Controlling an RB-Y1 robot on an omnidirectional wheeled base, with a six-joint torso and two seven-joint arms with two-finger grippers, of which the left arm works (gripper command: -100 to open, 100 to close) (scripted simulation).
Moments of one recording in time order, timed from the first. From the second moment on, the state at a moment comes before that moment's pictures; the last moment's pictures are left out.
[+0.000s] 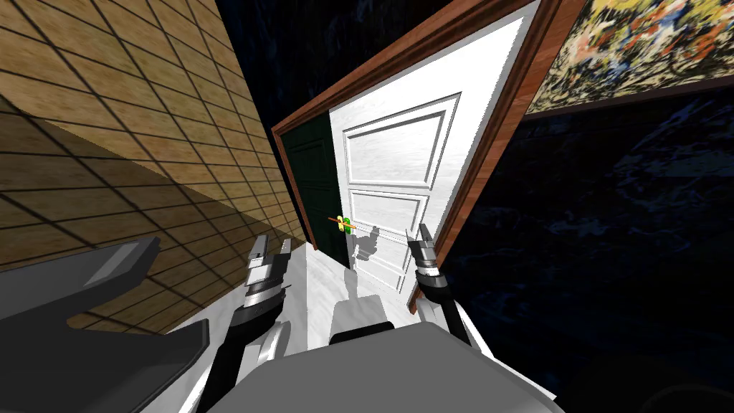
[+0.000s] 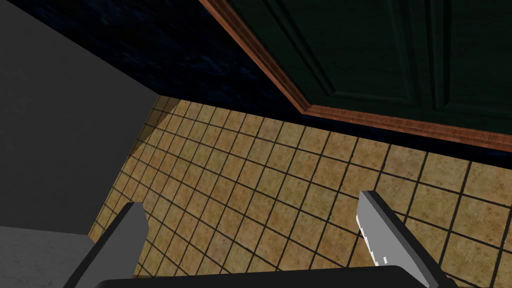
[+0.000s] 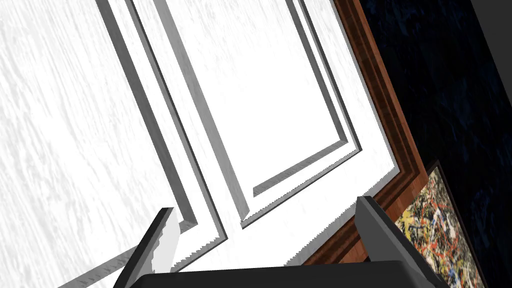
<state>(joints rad) 0.50 -0.02 0.03 -2.22 -0.01 -0.55 -0.01</state>
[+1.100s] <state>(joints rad) 0.46 0.02 0.02 -2.17 -0.01 -0.55 -0.01</state>
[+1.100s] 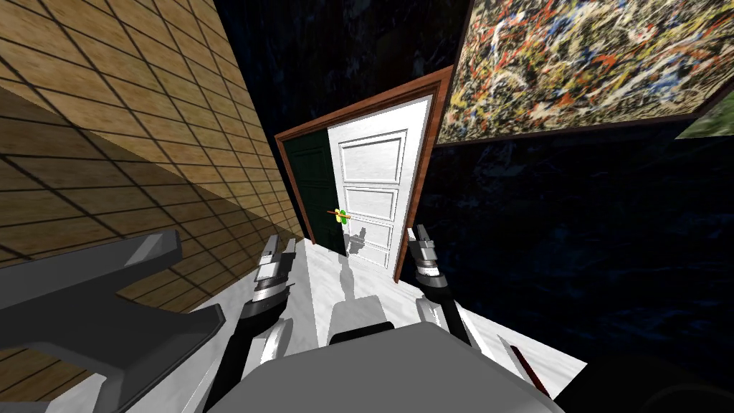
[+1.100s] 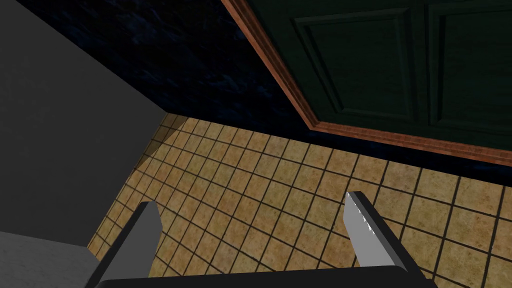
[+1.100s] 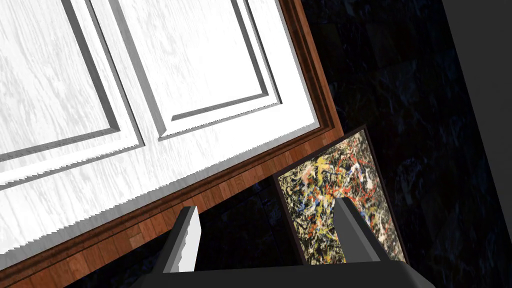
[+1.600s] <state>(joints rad) 0.42 0.05 0.01 -2.10 0.00 -0.54 -0.01</state>
